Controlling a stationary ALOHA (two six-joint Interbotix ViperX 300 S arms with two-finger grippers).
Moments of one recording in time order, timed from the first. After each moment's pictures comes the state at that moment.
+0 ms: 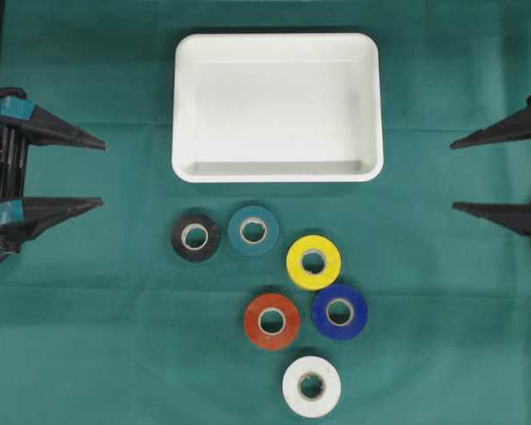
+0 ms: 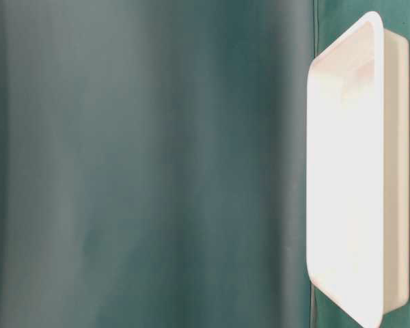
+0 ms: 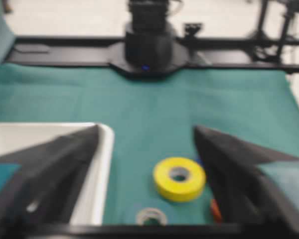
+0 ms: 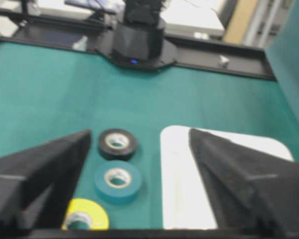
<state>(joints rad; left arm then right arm) 0.00 -0.95 1.17 0.00 -0.21 0.00 0.00 -0.96 1.13 0.00 -0.12 0.01</state>
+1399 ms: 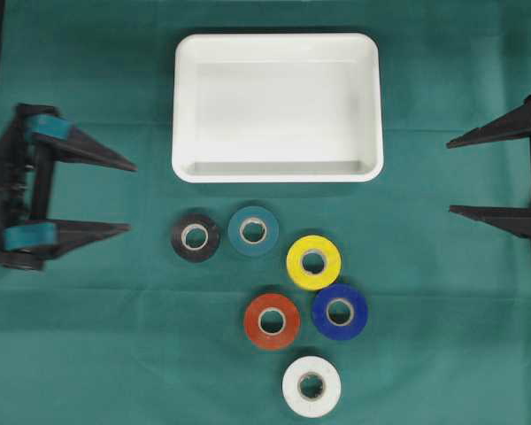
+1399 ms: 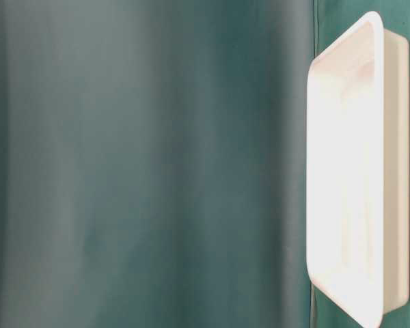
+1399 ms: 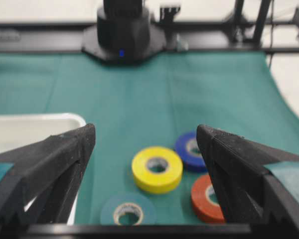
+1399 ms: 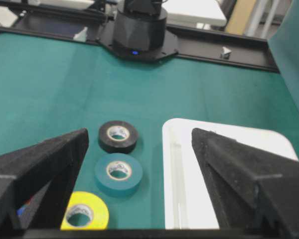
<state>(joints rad) -0.06 -0.77 1.08 0.00 -0.21 0.00 0.00 -0.95 1.12 0.00 -0.09 0.01</state>
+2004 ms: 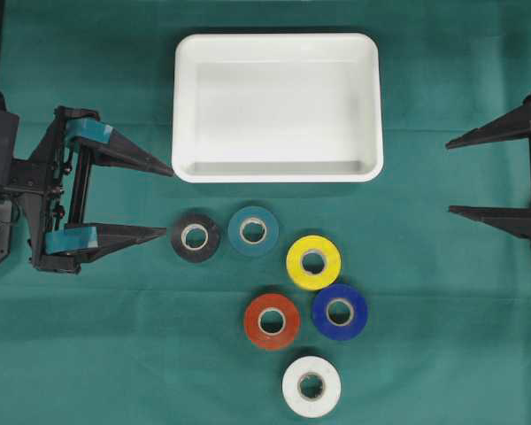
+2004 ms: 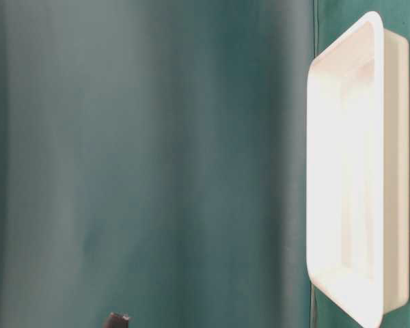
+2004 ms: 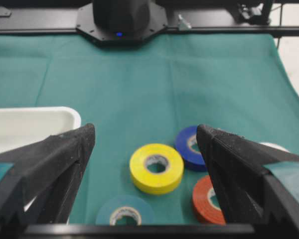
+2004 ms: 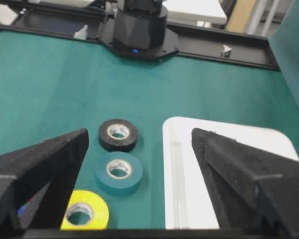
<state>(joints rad) -0.06 -0.64 0.99 0.00 -0.19 -0.02 0.00 -0.95 1.12 0.00 -0.09 0.01</state>
